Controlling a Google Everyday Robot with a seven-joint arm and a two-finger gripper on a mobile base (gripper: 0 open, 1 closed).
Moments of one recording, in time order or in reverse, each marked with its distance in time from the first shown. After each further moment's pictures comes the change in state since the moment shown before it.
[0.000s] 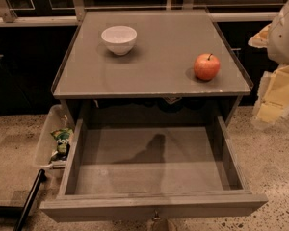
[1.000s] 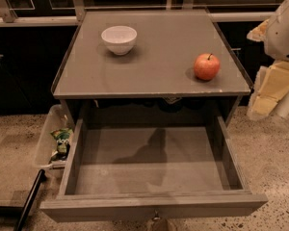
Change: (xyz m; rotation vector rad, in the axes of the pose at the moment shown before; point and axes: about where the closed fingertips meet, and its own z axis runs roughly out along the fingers) arm 0.000 -0.023 0.008 0.054 -0.019 -0.010
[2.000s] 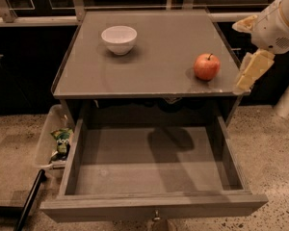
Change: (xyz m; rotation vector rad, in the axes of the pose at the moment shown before) arm 0.001 -0.094 0.063 0.044 -0.241 -0.056
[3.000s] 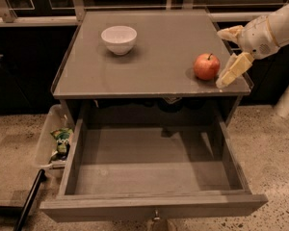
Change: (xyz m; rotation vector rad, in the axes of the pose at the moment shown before) arm 0.001 -0.044 0.066 -0.081 -0.316 0.063
